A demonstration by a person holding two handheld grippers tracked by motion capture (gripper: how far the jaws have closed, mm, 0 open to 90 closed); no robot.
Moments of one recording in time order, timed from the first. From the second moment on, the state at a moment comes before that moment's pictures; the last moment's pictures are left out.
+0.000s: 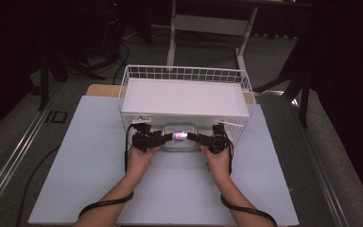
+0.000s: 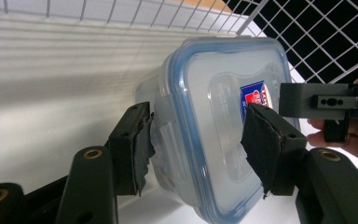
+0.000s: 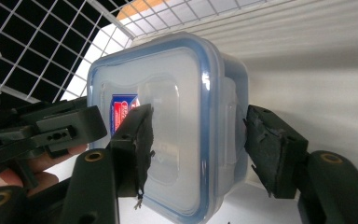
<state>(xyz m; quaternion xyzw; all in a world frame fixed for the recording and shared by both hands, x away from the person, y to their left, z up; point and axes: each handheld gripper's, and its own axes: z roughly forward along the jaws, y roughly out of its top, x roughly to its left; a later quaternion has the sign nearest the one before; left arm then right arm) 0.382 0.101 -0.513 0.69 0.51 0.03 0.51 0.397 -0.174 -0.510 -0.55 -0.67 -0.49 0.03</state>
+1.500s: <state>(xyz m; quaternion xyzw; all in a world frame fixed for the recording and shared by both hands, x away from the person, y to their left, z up) 0.291 0.118 -0.478 0.75 0.37 0.11 0.54 0.324 -0.153 -0.489 -0.42 -0.77 -0.47 -0.11</state>
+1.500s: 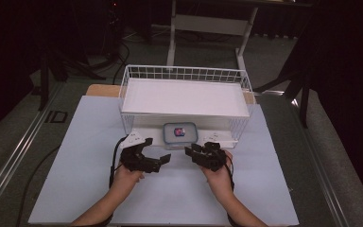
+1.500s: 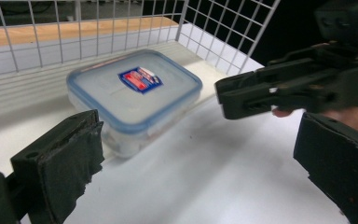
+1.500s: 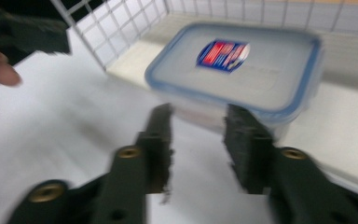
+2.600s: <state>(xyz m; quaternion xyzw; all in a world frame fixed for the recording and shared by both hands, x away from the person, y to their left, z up) 0.272 0.137 -0.511 0.74 0.38 0.15 0.53 0.367 -0.110 -0.523 -0.43 -0.79 -0.42 -0.11</state>
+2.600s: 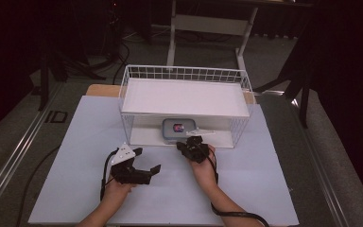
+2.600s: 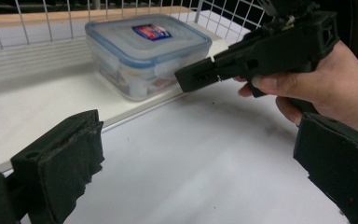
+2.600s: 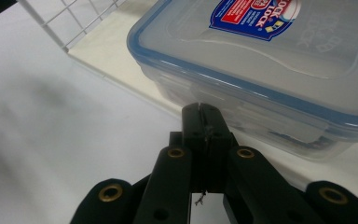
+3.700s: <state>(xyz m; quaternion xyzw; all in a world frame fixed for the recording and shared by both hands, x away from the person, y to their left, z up) 0.270 0.135 -0.512 0.75 0.38 0.15 0.53 0.403 -0.118 -0.520 -0.47 -0.77 -0.42 -0.14</state>
